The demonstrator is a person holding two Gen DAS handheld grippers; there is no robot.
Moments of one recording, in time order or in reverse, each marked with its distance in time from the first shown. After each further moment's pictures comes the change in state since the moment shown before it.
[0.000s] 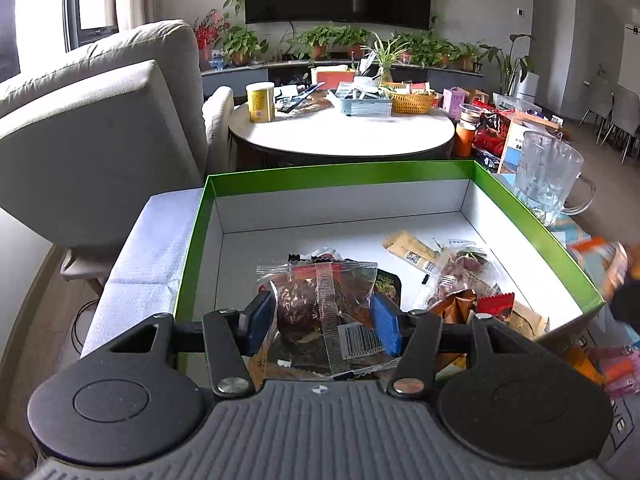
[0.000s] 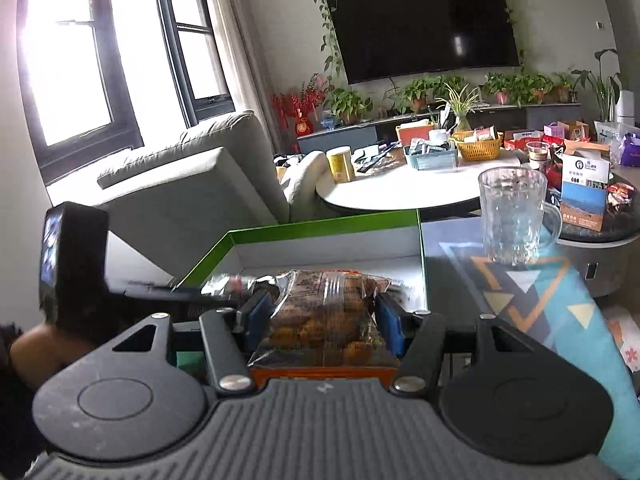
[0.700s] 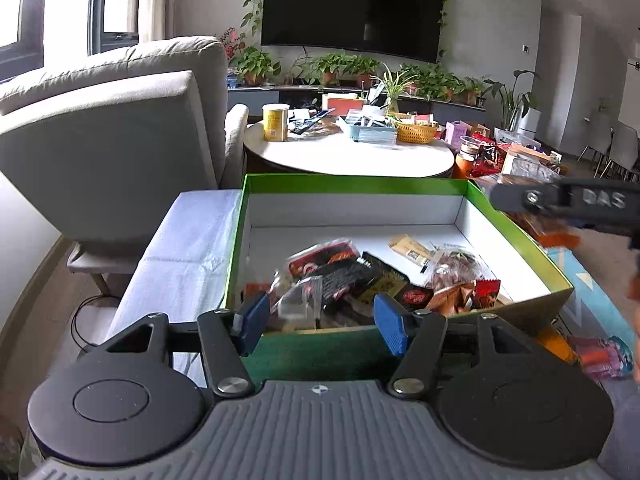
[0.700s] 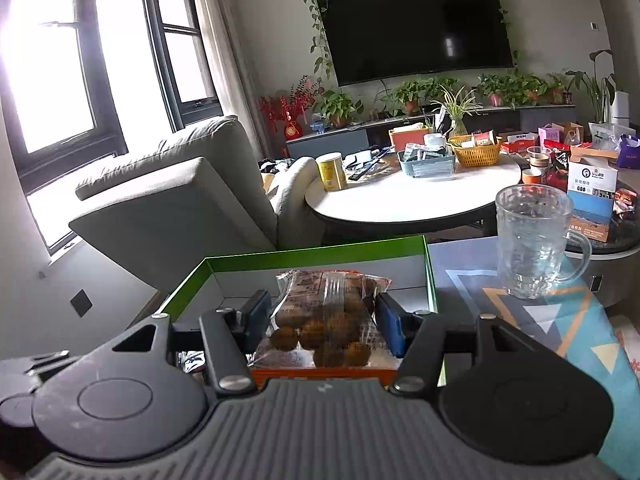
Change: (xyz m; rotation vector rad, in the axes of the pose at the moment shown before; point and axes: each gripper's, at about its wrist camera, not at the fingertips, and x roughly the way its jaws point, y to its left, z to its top) left arm -0.051 0.022 -0.027 -0.074 -0.078 -0.010; right arm 0.050 0.001 0.024 0.009 -0.006 -0.034
